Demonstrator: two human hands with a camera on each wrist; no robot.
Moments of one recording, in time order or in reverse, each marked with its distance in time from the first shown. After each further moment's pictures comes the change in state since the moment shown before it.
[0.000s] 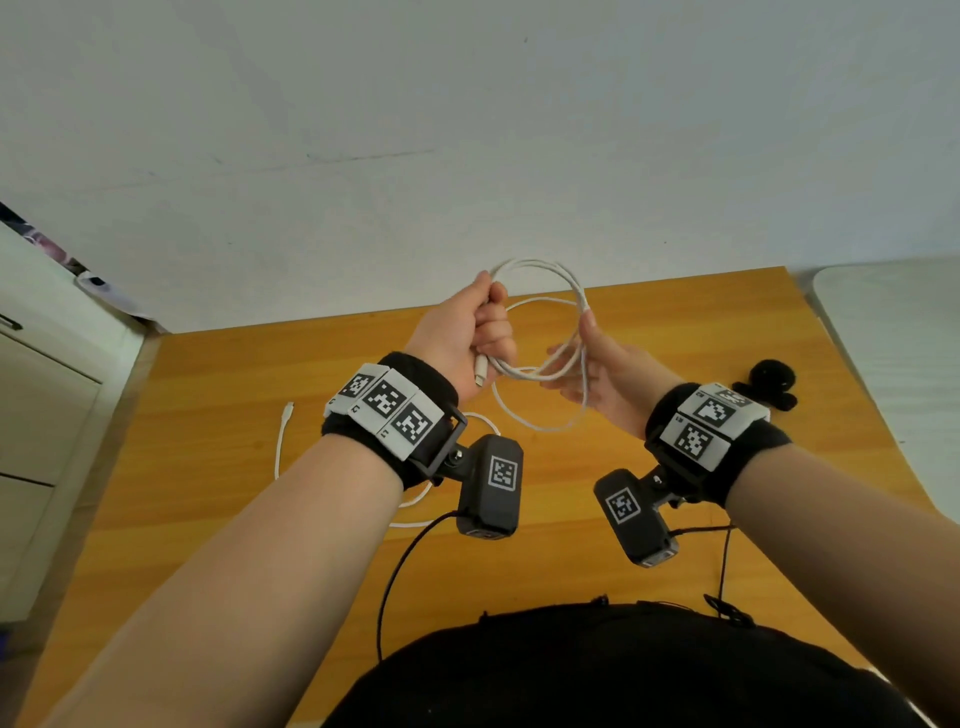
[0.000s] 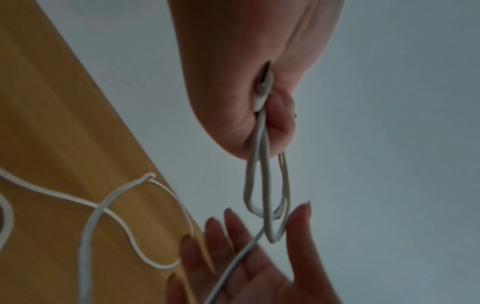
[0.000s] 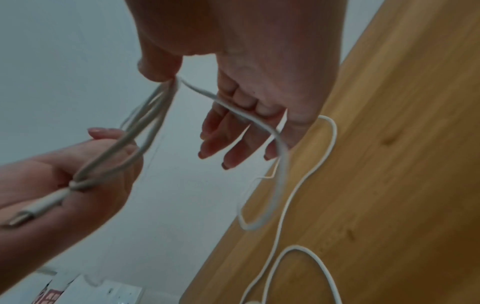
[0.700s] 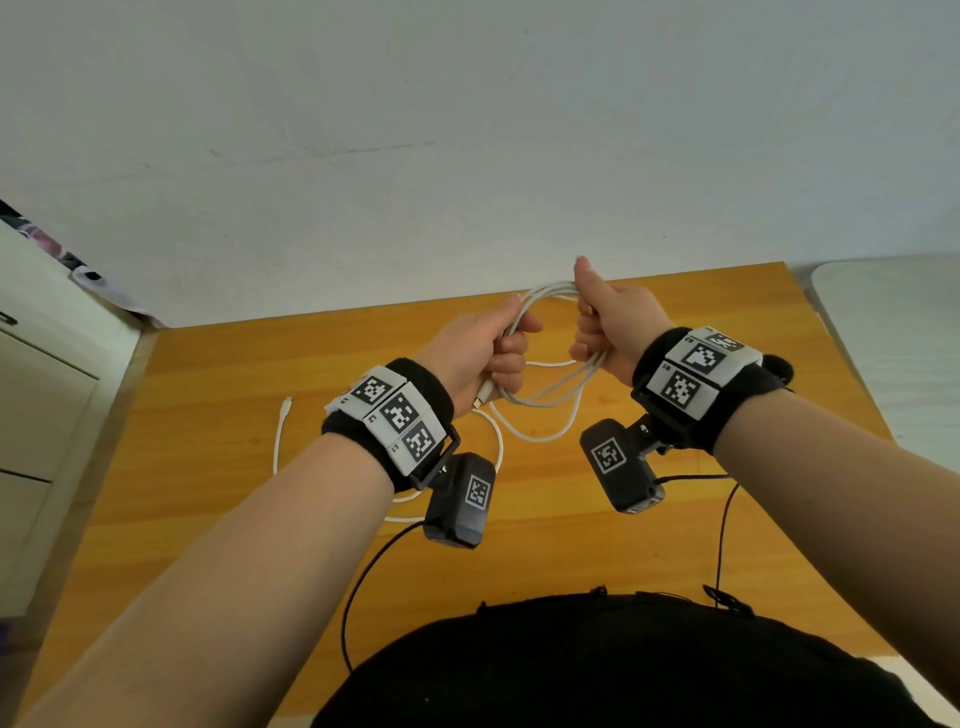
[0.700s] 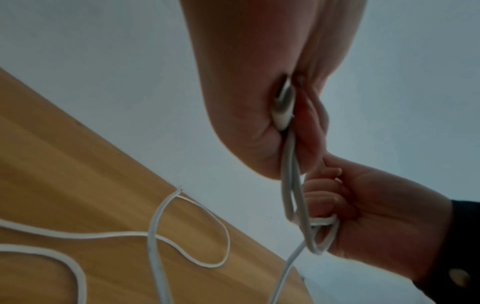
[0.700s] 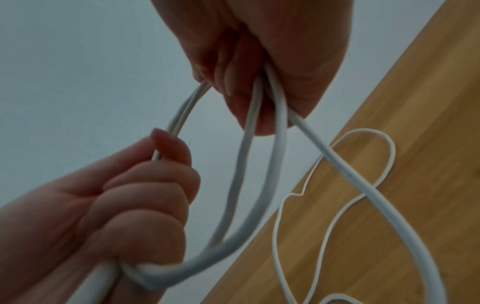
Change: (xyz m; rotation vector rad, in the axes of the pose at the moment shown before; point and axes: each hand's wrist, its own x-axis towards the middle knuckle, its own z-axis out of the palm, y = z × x) left_hand -0.002 -0.015 -0.007 0.469 -0.057 0.005; right_hand 0.006 -0.040 0.012 0.036 0.197 -0.121
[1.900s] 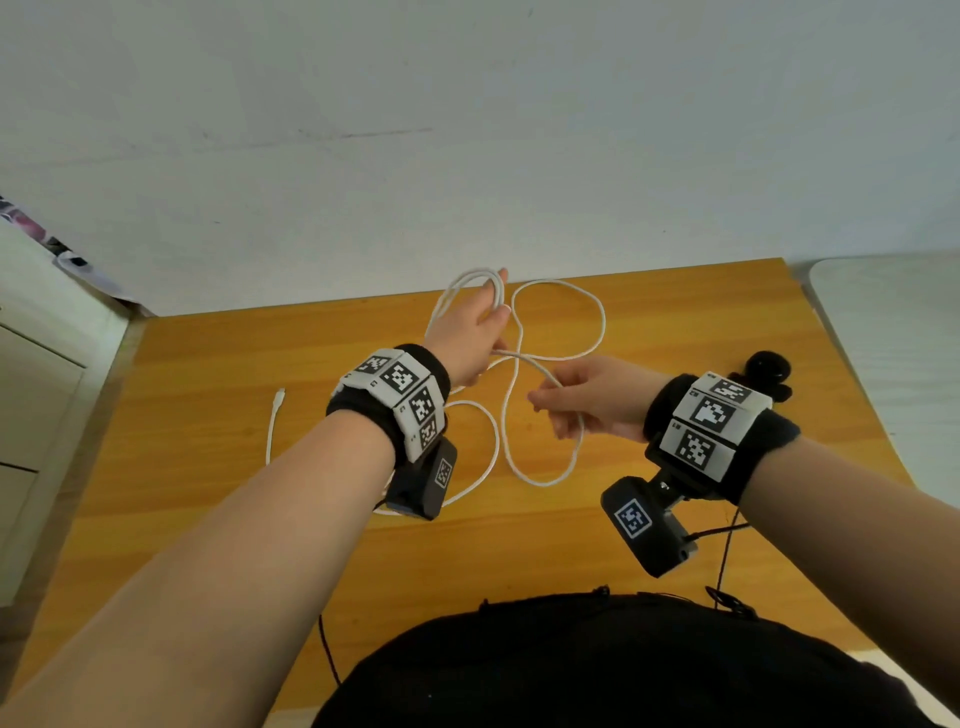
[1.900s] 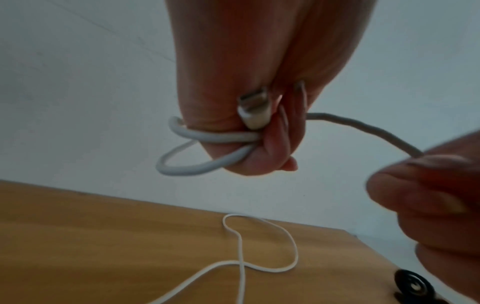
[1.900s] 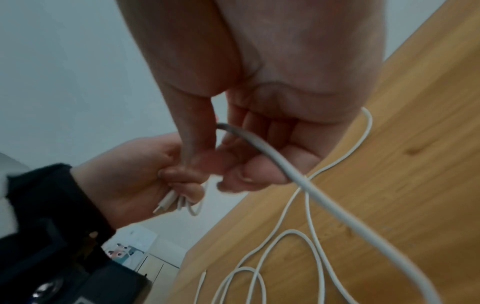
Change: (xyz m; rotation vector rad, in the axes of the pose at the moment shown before) left_hand 0.019 -0.004 -0.018 0.858 0.196 0.183; right_hand -0.028 0.030 -0.004 -0.521 -0.401 0.251
